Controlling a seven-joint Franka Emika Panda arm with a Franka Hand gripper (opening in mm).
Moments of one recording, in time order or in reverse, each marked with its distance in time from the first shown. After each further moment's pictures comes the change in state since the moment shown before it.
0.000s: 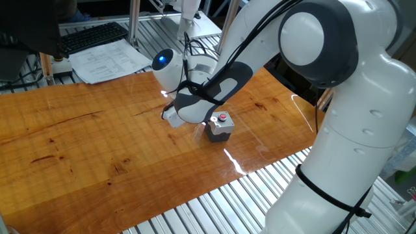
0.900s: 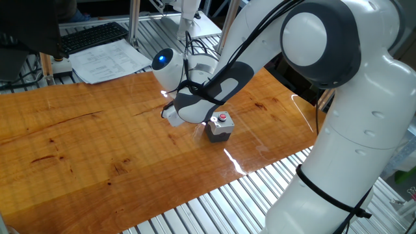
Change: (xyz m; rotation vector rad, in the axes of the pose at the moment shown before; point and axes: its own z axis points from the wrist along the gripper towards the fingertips) arm 0.002 -0.002 -0.003 0.006 -0.002 0.046
